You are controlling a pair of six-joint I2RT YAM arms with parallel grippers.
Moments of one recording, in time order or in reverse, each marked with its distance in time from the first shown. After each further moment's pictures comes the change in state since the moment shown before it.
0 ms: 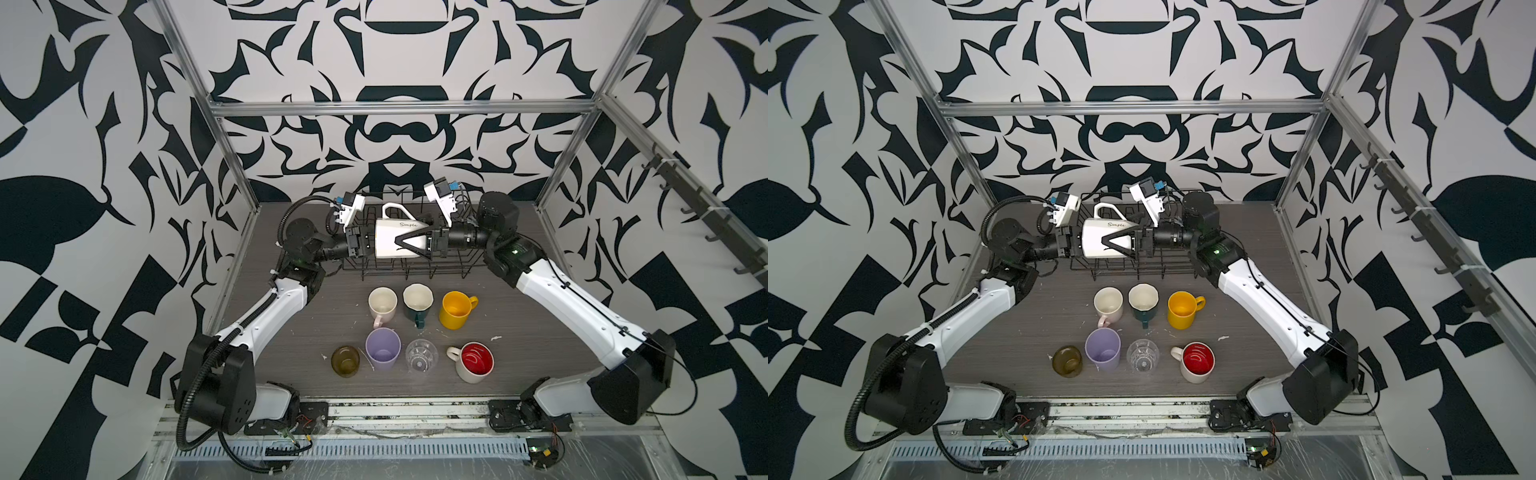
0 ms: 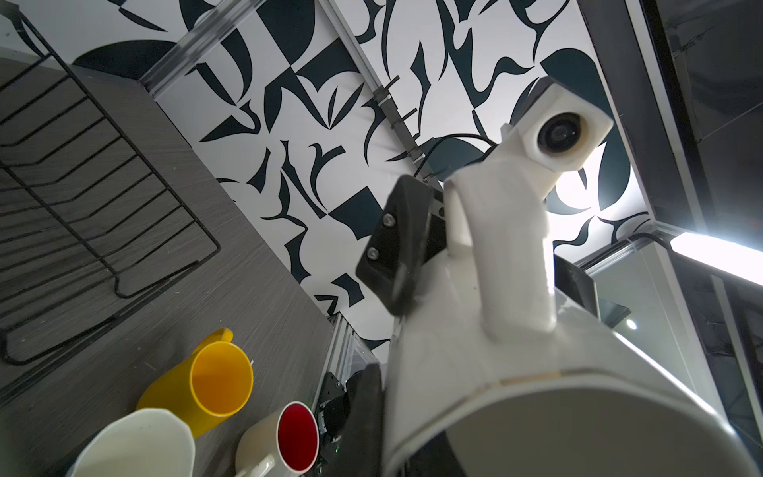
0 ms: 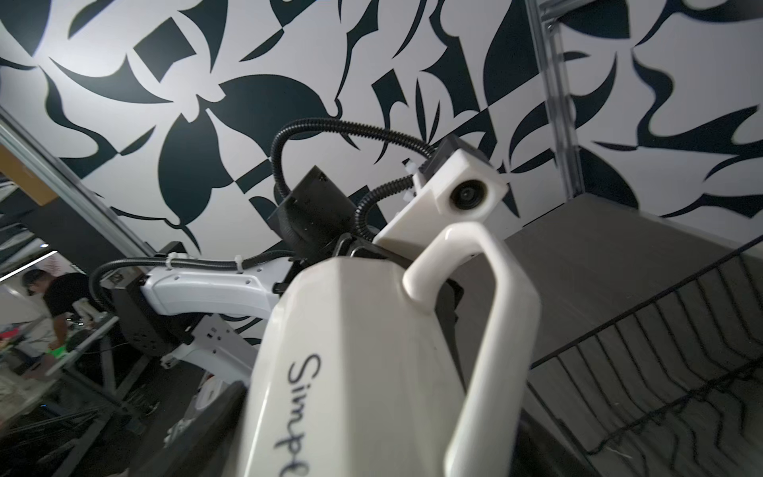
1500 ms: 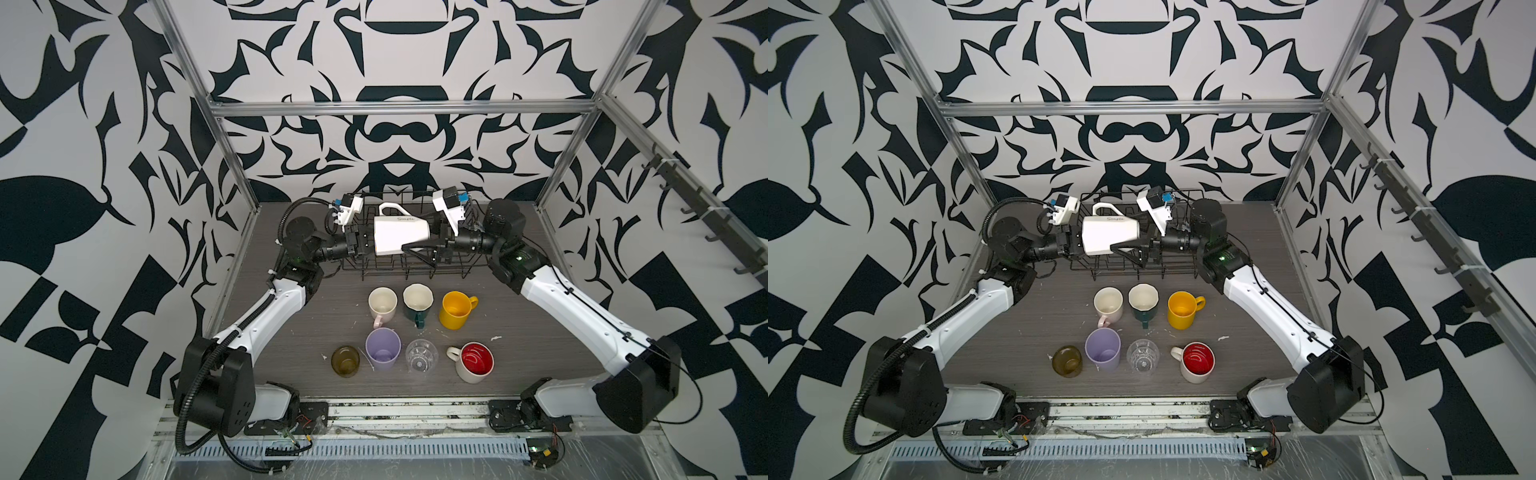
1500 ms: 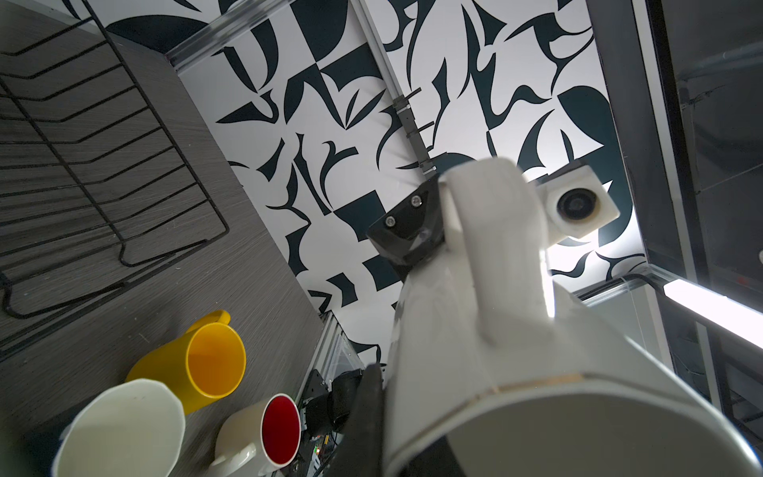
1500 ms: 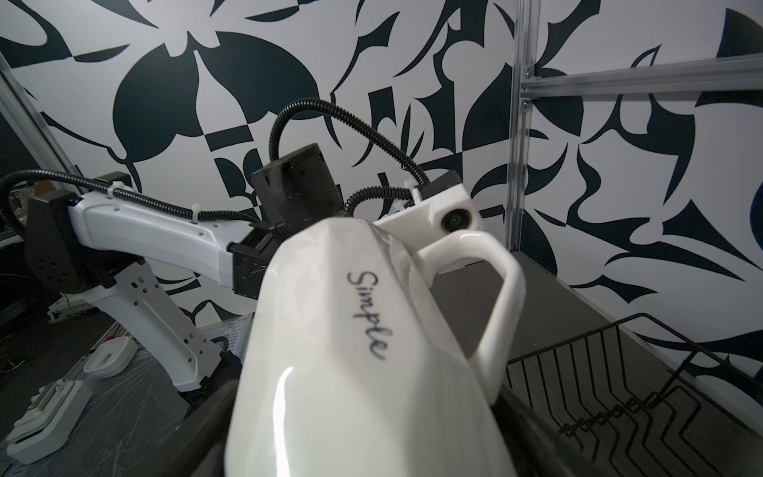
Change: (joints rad) left arm 0.018 -0.012 0.000 -0.090 -0.016 -0.056; right arm -0.031 -0.043 -0.090 0.077 -0.006 -0.289
